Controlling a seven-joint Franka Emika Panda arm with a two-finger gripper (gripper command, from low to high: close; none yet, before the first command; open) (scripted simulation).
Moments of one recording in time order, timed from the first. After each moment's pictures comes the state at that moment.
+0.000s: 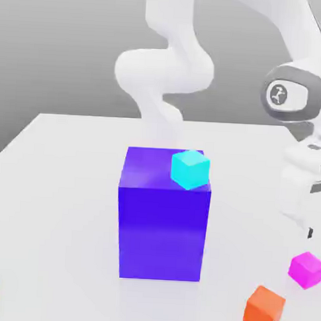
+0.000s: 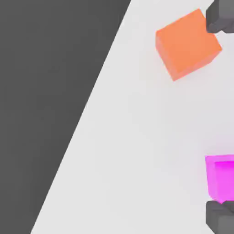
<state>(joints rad) 0.27 0.17 0.37 -2.46 -0.21 2.68 1.15</state>
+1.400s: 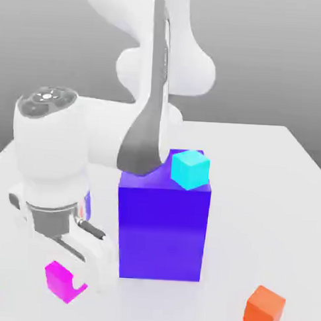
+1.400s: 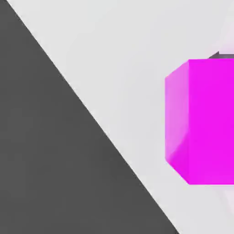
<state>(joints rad) -0.29 0.25 -0.14 -2.34 0.06 2.58 1.13</state>
